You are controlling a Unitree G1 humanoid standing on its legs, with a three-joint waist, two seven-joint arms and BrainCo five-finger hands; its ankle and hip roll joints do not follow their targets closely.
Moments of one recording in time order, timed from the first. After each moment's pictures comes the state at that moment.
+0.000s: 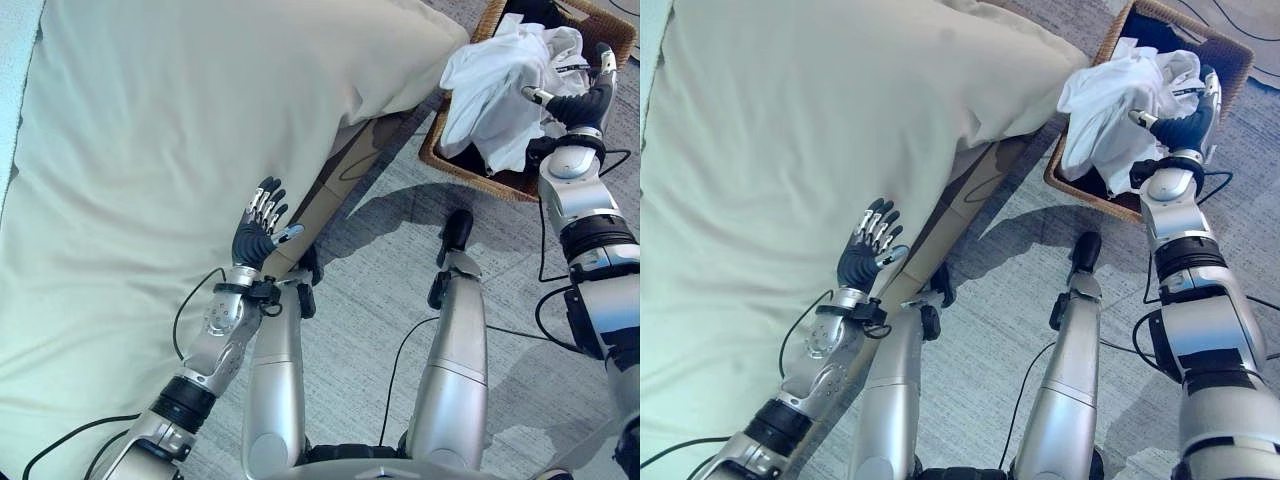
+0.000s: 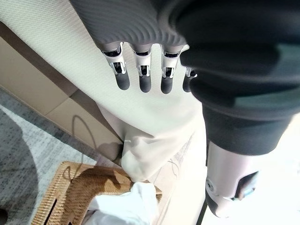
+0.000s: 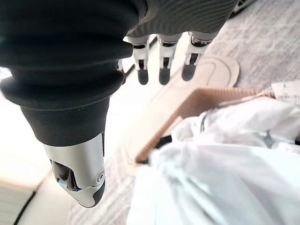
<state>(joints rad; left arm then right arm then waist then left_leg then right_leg) -0.23 0.40 -0.38 0.10 -0.63 -0.37 0.15 -1.10 -0.70 0.26 1.04 0.22 -0.14 -0.52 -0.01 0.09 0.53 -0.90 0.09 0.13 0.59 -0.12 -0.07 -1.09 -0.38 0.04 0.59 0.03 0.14</state>
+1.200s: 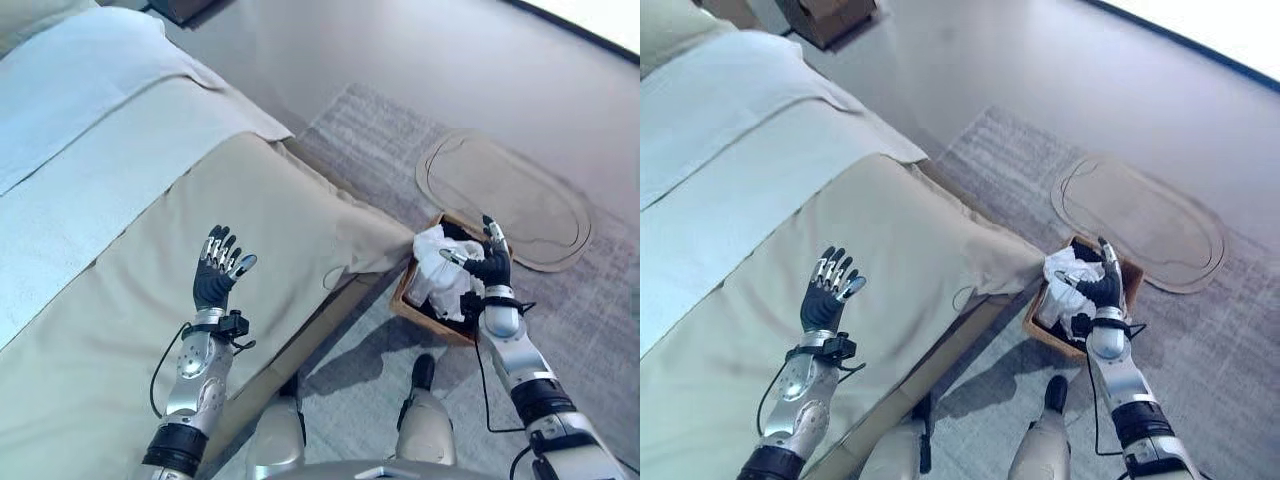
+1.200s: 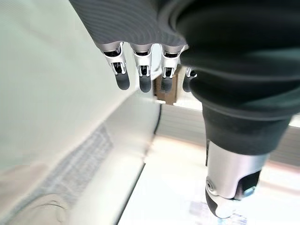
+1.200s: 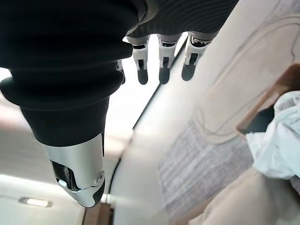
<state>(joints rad) -0.02 0.29 -0.13 0.18 -0.59 -0.38 0.11 -0.19 -0.39 0.08 0.44 0.06 -0.19 -0.38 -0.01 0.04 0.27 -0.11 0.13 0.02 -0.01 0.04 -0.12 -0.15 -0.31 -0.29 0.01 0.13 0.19</state>
